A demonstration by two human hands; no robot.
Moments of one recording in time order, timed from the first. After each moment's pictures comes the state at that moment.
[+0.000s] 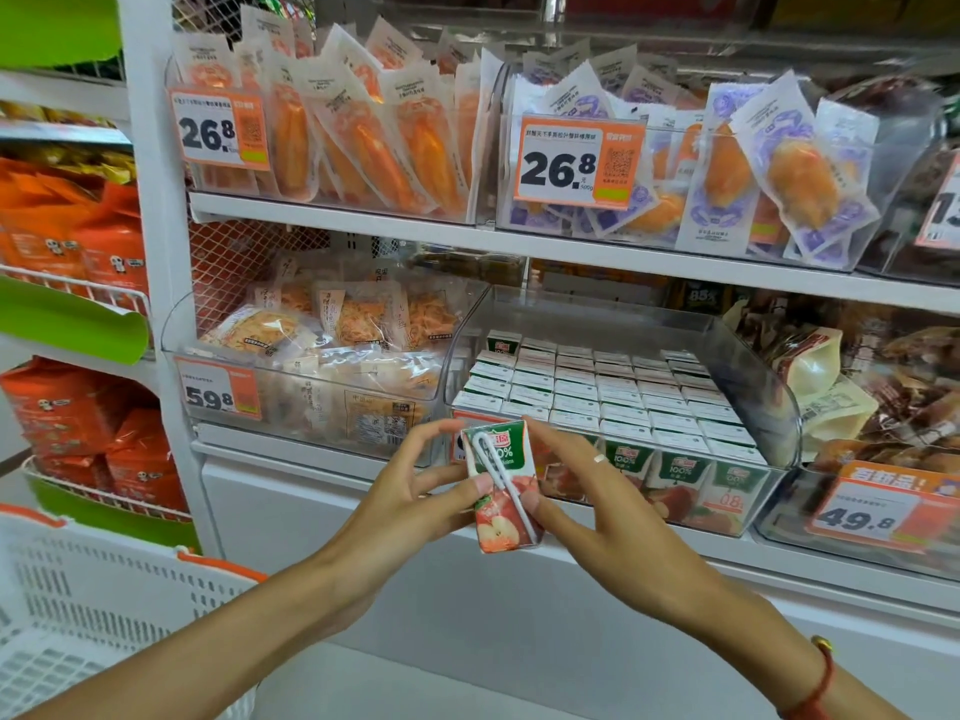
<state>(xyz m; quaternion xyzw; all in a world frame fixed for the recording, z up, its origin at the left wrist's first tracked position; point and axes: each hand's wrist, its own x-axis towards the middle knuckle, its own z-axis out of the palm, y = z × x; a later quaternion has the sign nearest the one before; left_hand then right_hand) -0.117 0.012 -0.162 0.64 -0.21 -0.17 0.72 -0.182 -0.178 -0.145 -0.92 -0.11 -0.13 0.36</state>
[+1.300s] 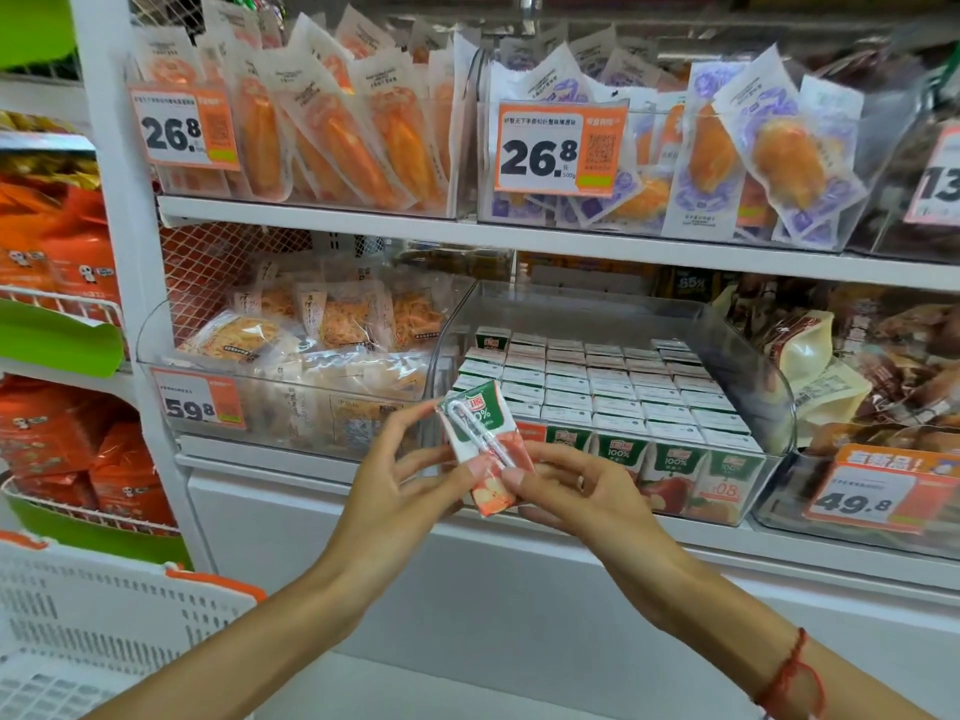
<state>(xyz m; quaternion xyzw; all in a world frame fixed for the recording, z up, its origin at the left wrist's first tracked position) -0.121 0.005 -0.153 0.68 -0.17 -0.07 0.71 -0.173 -0.167 -0.148 -0.71 0.03 -0.05 0.70</state>
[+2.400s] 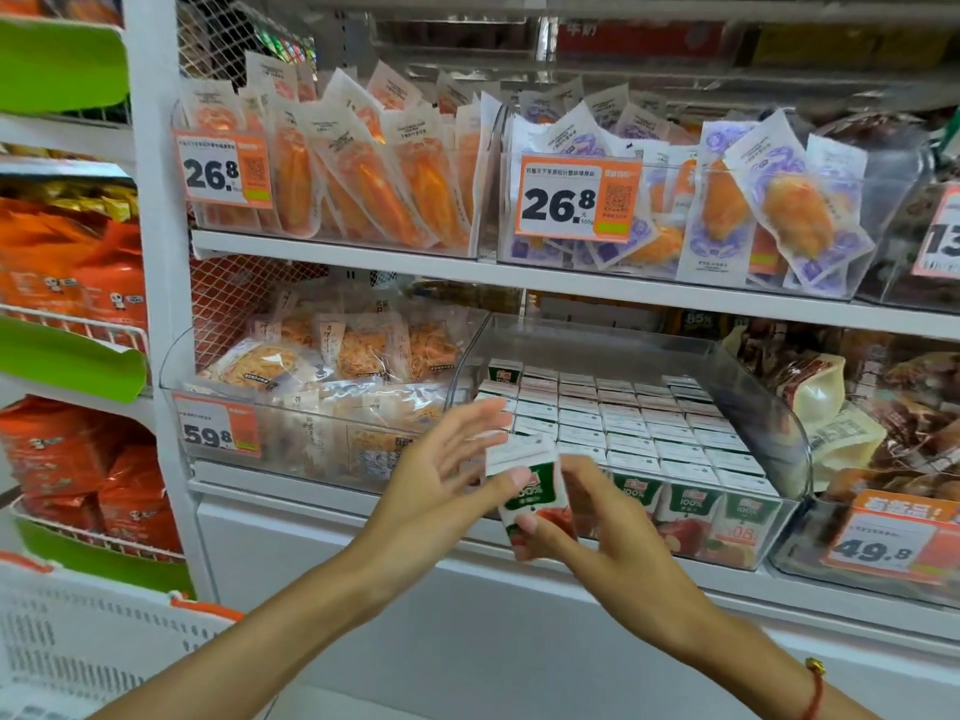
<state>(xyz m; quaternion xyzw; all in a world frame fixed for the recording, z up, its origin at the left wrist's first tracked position) -0.106 0.000 -0.128 0.68 -0.30 -0.05 0.66 -0.169 -0.174 -0.151 -0.85 -0.13 -0.17 0.49</state>
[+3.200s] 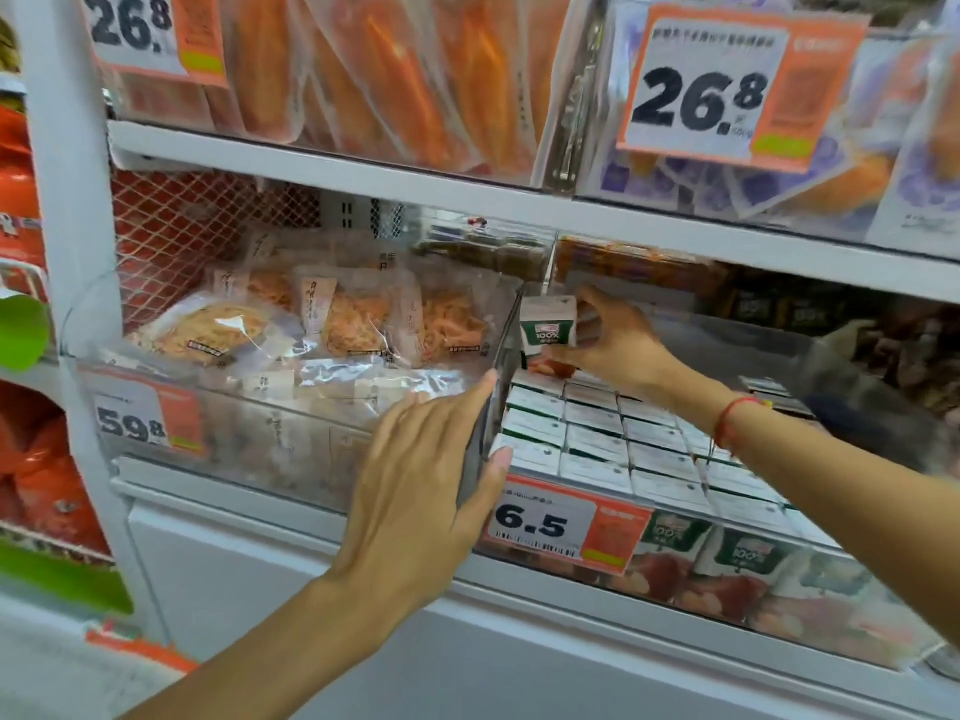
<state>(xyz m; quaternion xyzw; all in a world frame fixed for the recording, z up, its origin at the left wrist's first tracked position) 0.006 -0.013 -0.194 0.84 -0.32 0.31 0.31 0.071 -0.240 -0.107 -0.93 -0.04 -0.21 0.30</state>
